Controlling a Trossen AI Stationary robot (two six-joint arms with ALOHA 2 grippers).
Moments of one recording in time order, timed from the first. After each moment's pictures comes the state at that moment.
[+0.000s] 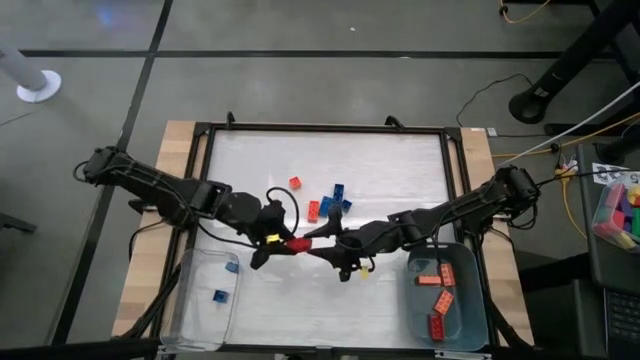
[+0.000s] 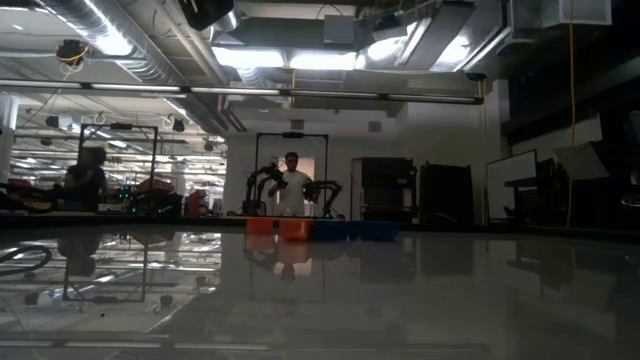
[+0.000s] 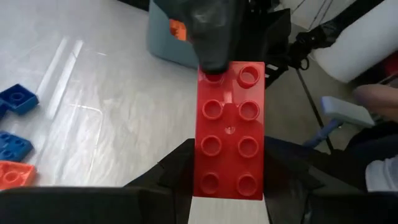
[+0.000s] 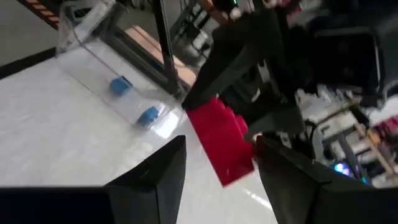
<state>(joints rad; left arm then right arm) -0.29 1.23 1.00 -0.27 0.02 -0.48 0.37 1.65 1.26 0.12 0.31 -0.60</state>
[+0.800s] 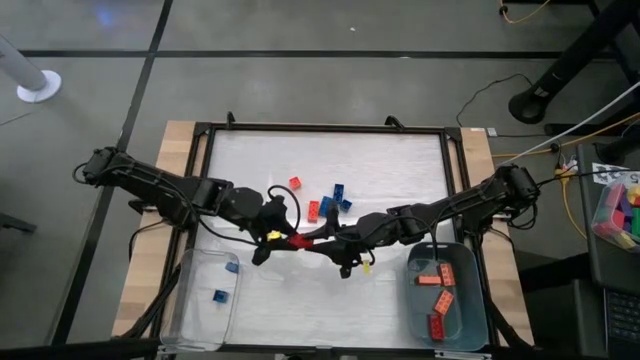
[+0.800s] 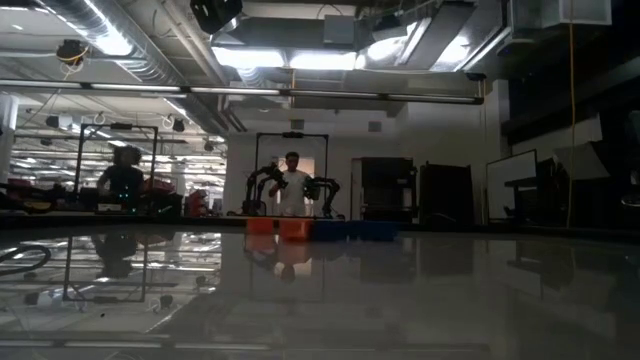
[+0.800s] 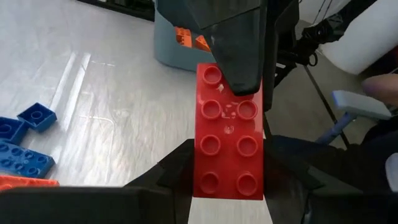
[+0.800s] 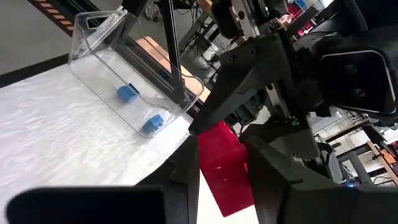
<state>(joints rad) -0.25 1.23 1.00 -0.25 0.03 -0.38 0.31 1.65 1.26 0.13 0.21 -0.64</state>
